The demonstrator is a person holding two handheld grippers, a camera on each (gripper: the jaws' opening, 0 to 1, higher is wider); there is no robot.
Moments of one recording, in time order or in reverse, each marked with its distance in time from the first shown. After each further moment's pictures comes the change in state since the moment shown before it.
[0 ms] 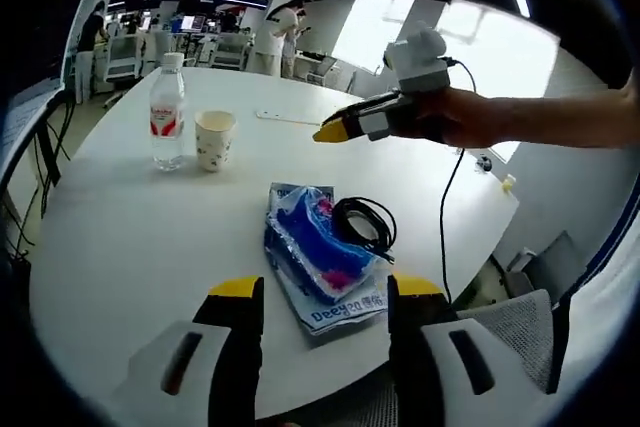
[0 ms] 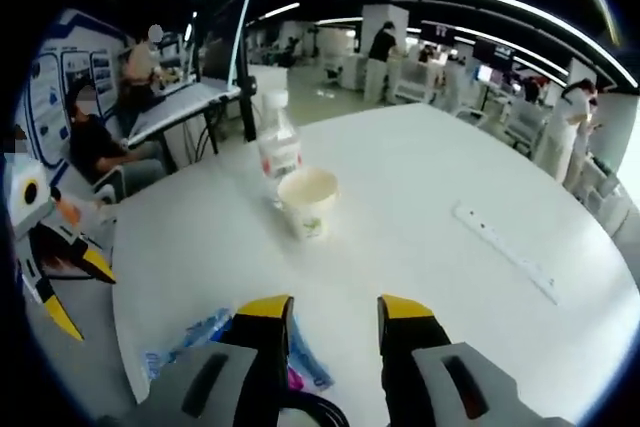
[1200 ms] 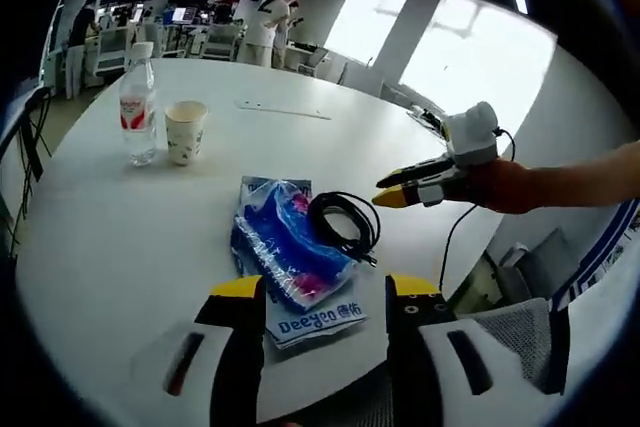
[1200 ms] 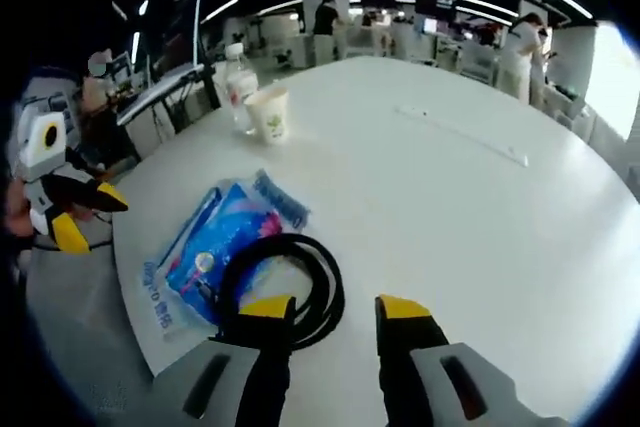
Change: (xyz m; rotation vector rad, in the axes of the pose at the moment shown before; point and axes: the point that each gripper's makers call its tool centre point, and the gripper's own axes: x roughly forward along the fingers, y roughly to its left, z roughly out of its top) left arm 0.028 -0.026 -0.003 0.010 0.048 -0.042; right arm -0.065 -0.007 -0.138 0.238 0.083 -0.087
